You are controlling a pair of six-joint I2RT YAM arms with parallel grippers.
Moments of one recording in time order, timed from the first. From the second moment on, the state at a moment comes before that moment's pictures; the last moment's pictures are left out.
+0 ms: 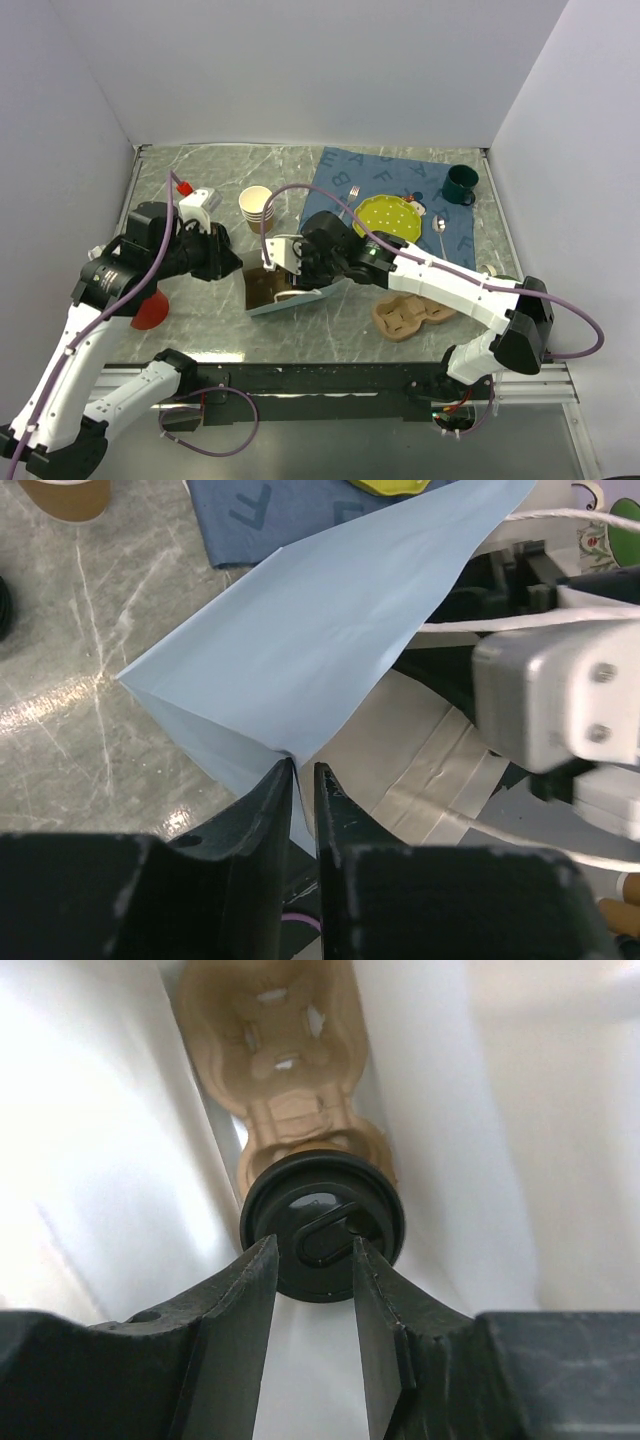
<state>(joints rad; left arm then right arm) -0.41 0.86 1.23 -0.99 0.31 -0.31 1.02 1.46 1.30 -0.63 -0.11 -0.59</state>
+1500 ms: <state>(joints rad) -0.41 0.97 1.39 -0.94 0.18 -0.27 1.00 1.51 1.48 -0.65 -0.07 -0.62</state>
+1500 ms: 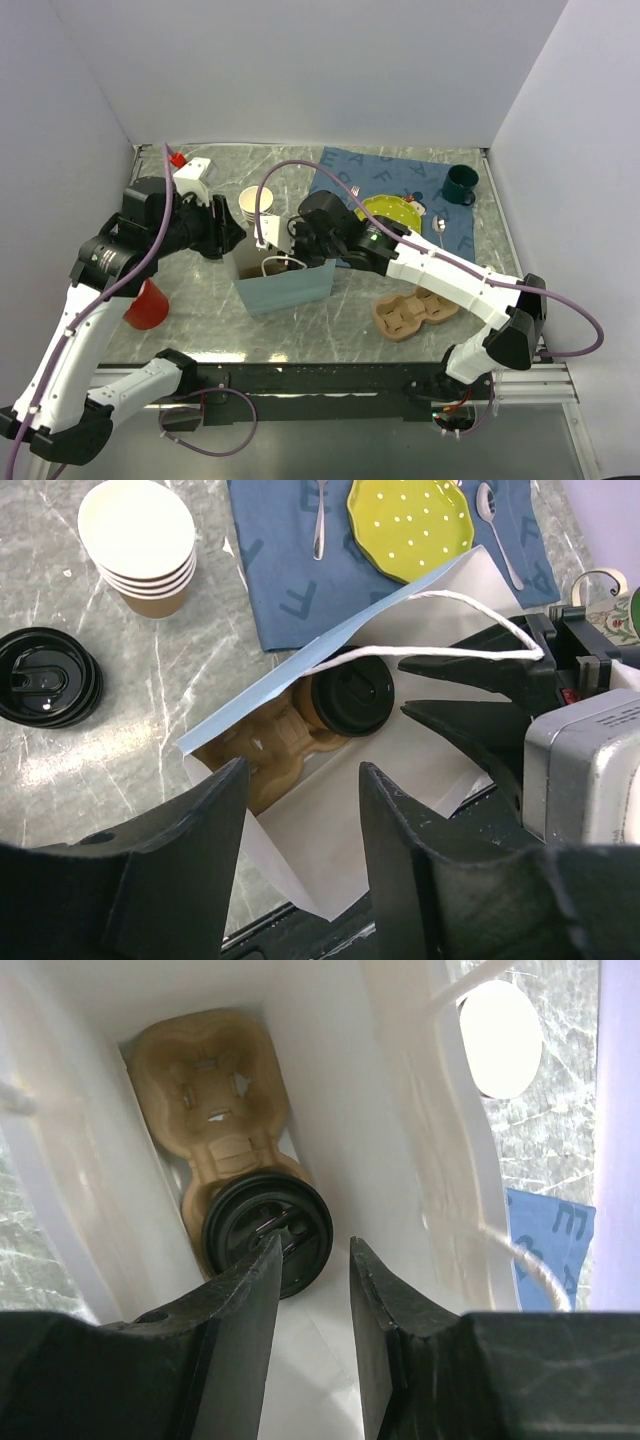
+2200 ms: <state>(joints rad) -0.41 0.97 1.46 -0.87 0.16 -0.31 0.99 1.47 1.51 -0.63 -0.02 -0.59</state>
